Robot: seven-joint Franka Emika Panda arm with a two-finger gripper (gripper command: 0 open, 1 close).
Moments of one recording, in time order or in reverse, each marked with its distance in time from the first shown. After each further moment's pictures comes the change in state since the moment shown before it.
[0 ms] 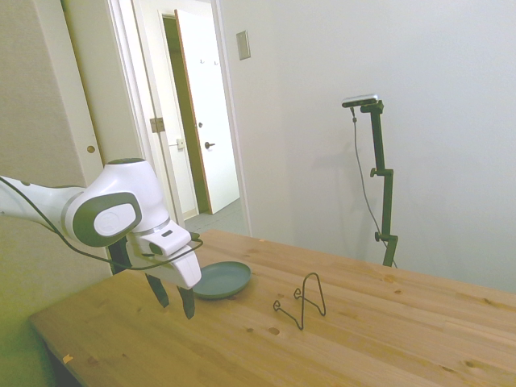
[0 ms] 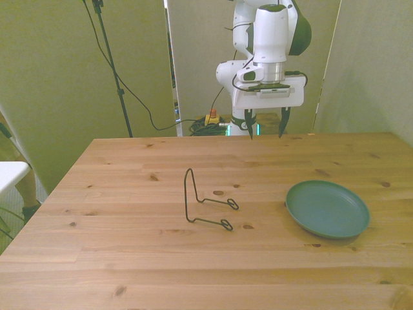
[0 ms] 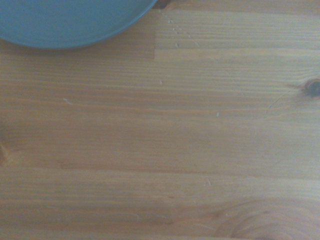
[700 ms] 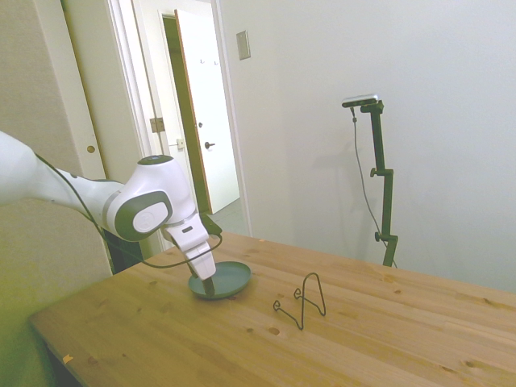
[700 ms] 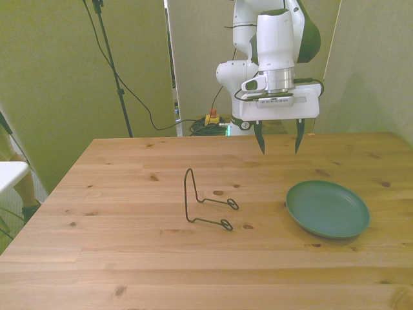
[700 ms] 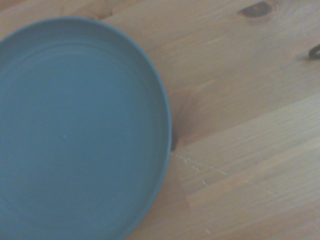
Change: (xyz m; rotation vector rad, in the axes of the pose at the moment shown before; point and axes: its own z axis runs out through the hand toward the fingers) arm 0.059 -0.067 0.014 0.176 -0.010 0.427
